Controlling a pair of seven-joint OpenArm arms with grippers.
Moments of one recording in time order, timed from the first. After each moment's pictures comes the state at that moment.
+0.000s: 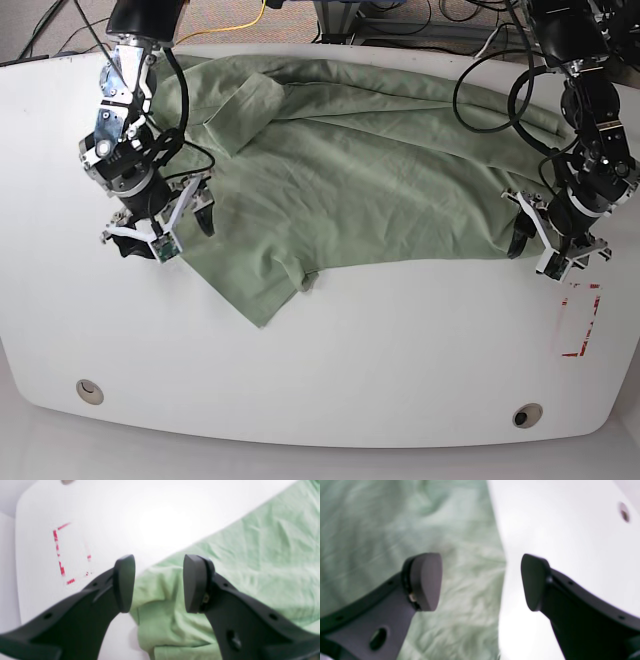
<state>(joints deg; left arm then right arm) -0.7 -18.5 -19.8 101.7 -12.2 -42.1 46.1 -3.9 9.6 15.3 105.9 2.7 40.4 -45.8</state>
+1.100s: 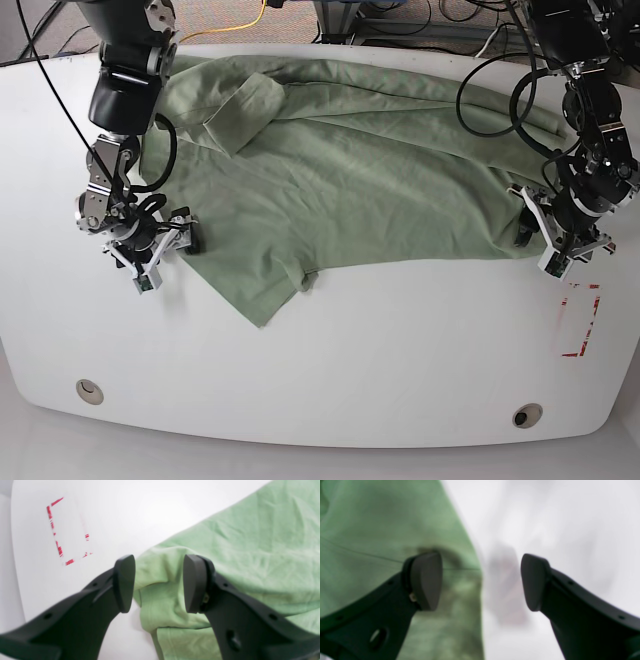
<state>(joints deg) -1.2 -18.6 -20.4 101.8 -12.5 -42.0 53.2 16.8 14.0 18.2 60.7 2.4 40.1 -38.2</state>
